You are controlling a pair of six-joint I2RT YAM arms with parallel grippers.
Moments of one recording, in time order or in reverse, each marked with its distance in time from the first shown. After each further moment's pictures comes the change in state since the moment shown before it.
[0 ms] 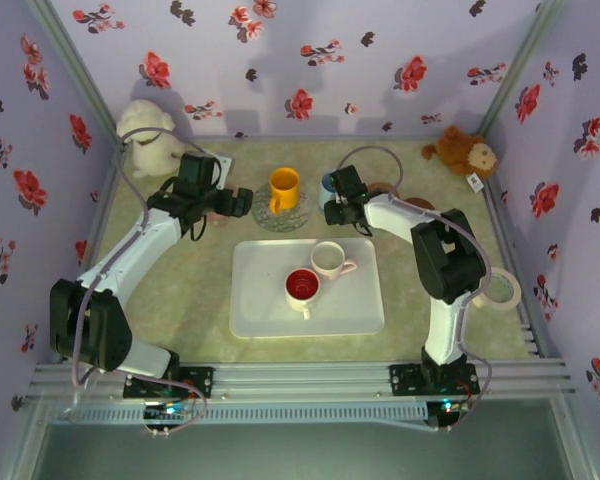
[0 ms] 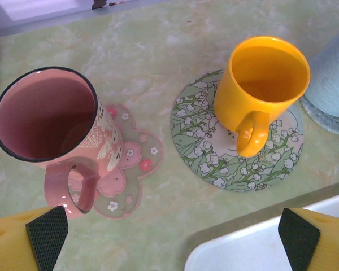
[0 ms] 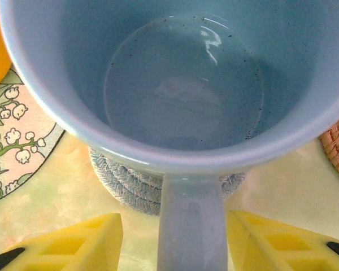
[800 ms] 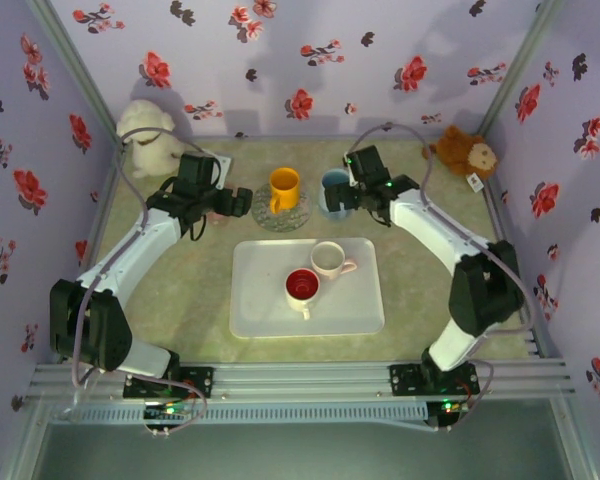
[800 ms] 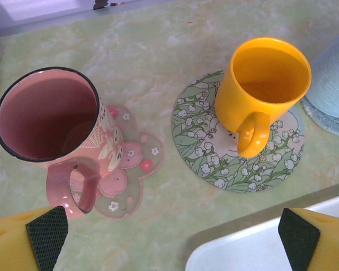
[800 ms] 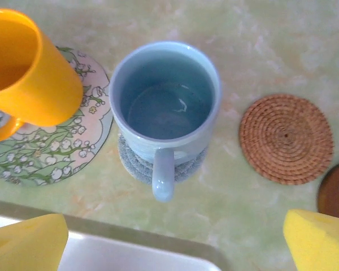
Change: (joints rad) left arm 0.004 -0.002 0.000 0.001 0.000 -0.003; right arm -0.007 -0.311 0.046 -0.232 0.011 -0.040
